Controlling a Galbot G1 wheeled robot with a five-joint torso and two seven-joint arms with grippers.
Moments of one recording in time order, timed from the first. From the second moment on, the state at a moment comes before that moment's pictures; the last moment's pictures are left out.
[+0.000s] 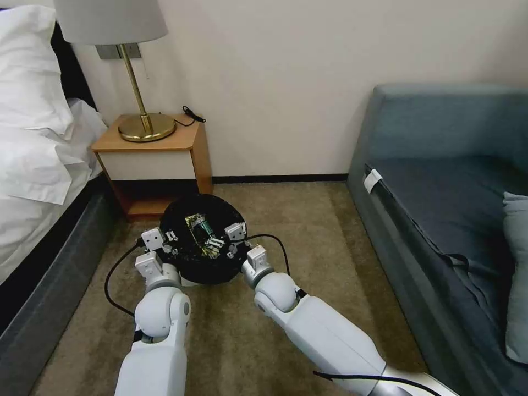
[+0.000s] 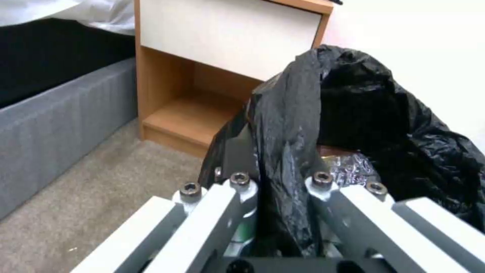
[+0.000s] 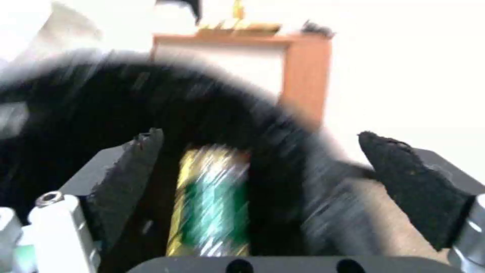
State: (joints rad) left arm 1.18 -1.59 -0.57 -1.88 -0.20 0.28 -0.31; right arm -0.70 1.39 -0.28 1.46 0.37 0.02 0.18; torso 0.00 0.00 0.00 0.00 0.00
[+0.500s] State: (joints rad) left arm 0.98 -1.55 -0.66 -1.56 -0.69 0.14 -0.41; right arm -0.95 1.31 0.22 1.68 0.50 0.00 0.18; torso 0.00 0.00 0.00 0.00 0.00
